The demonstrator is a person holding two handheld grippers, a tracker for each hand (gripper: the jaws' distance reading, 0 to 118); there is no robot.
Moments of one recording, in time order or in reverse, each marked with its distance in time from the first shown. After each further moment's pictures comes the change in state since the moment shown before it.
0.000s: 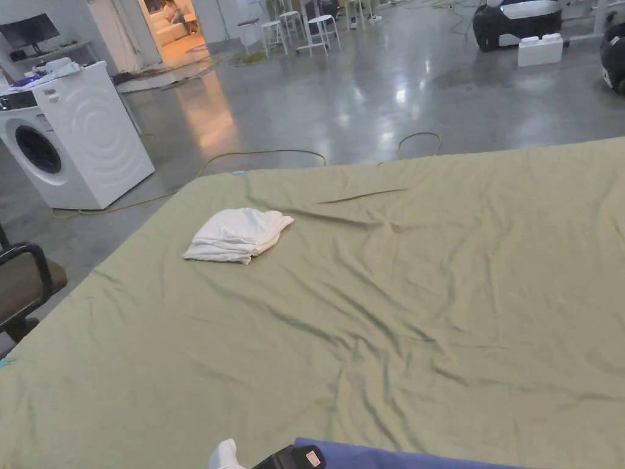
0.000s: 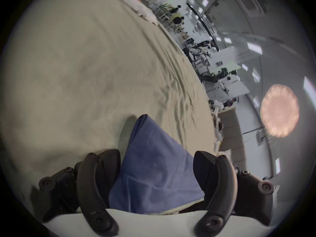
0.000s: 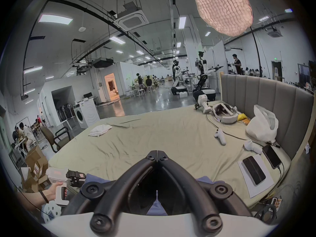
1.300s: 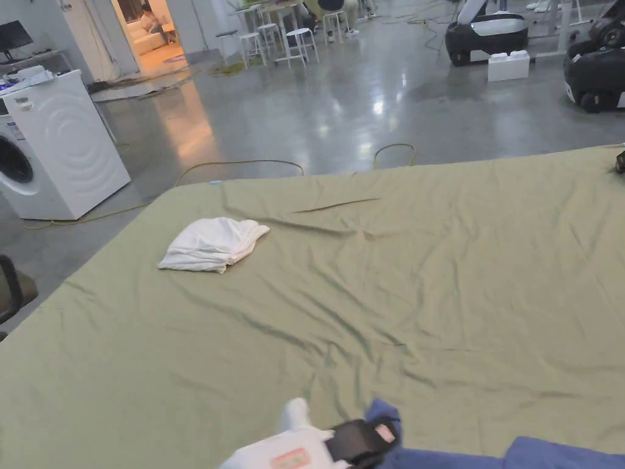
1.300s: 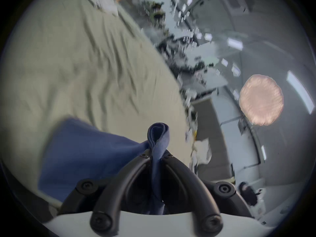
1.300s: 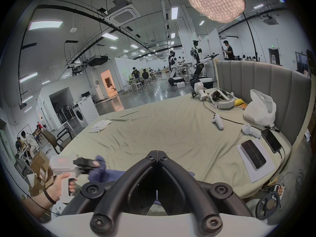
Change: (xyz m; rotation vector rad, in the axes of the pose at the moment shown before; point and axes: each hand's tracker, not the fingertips) left arm 0.153 -0.076 -0.065 -0.126 -0.130 -0.114; right arm 0.016 -0.018 0.024 -0.075 -0.012 -0.073
